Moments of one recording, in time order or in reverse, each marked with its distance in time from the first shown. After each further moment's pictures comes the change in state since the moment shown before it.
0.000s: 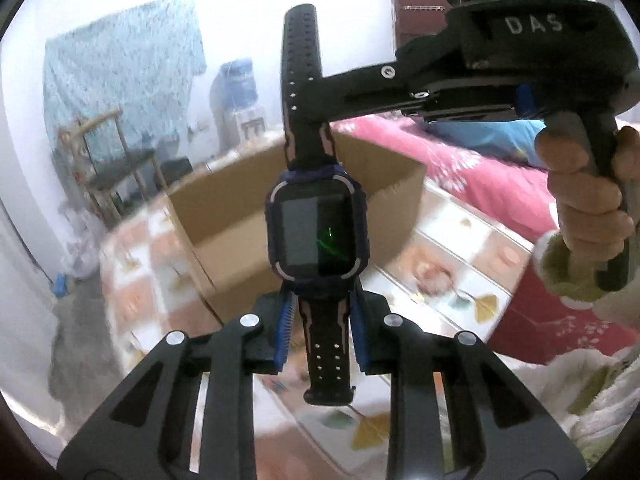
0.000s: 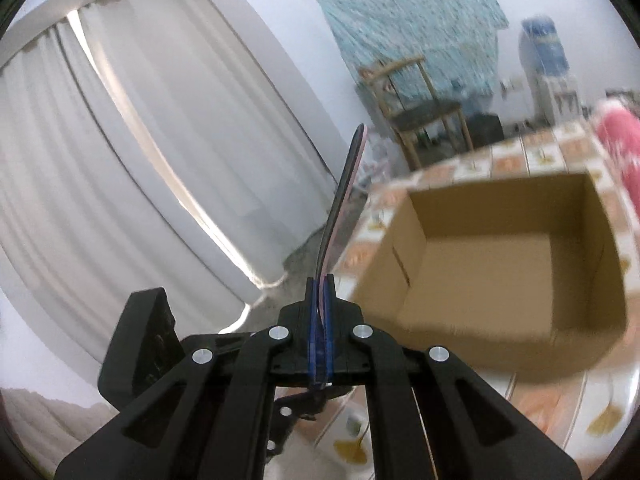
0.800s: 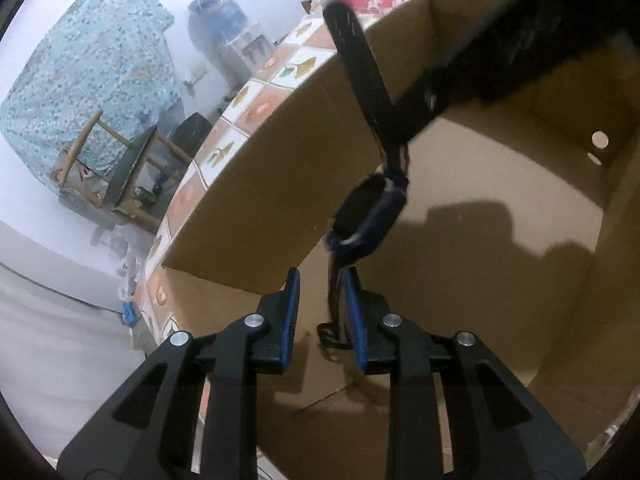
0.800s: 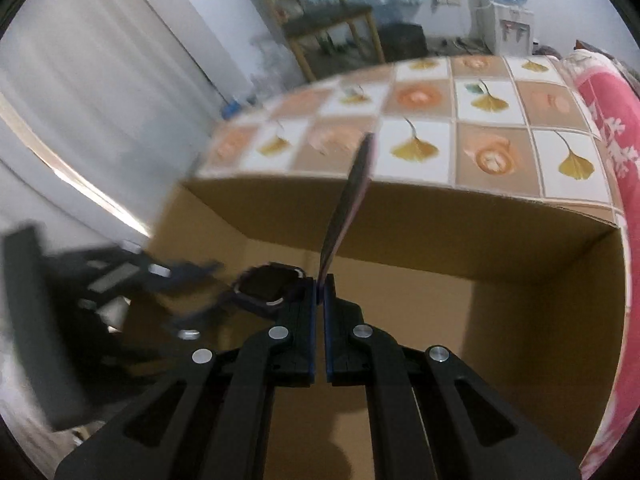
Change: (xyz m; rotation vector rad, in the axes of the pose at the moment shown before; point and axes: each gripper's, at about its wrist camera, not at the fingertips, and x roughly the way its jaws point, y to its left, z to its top) left arm 0.218 0.094 0.064 0.291 0.418 0.162; right arm 0.179 -0.184 0.080 0.087 0.436 -0.374
